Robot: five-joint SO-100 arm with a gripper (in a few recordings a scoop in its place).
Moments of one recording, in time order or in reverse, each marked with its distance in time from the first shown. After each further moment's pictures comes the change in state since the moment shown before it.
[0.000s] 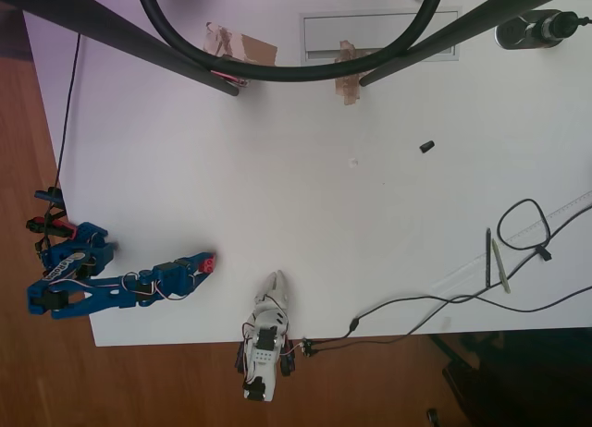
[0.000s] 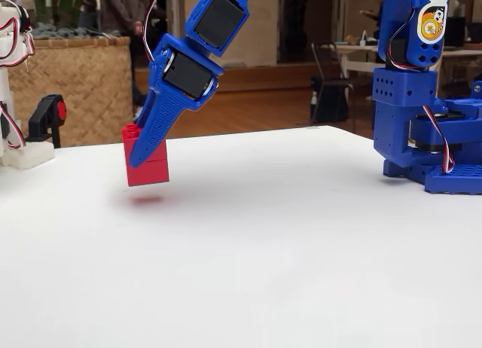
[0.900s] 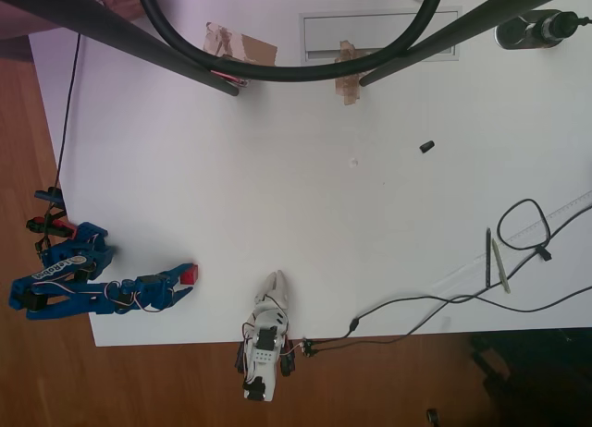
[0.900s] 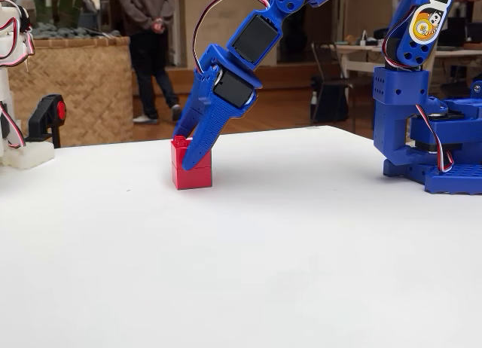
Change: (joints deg) arm 15.1 17.5 28.2 -13.5 -17.0
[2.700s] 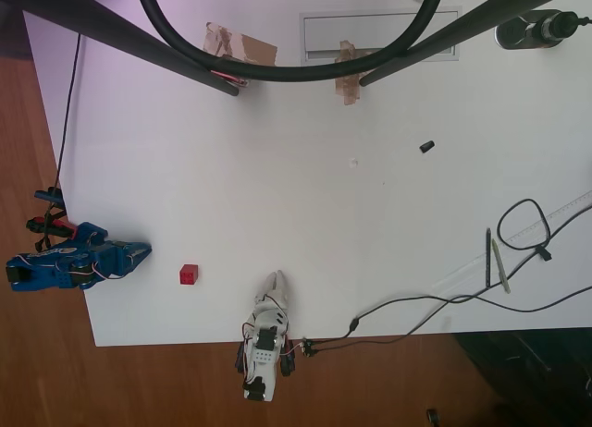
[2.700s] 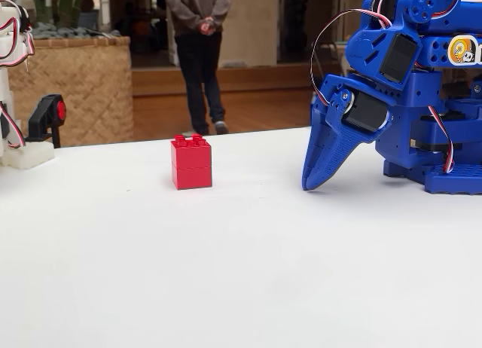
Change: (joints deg) arm -21.8 70.6 34.9 52.2 23.6
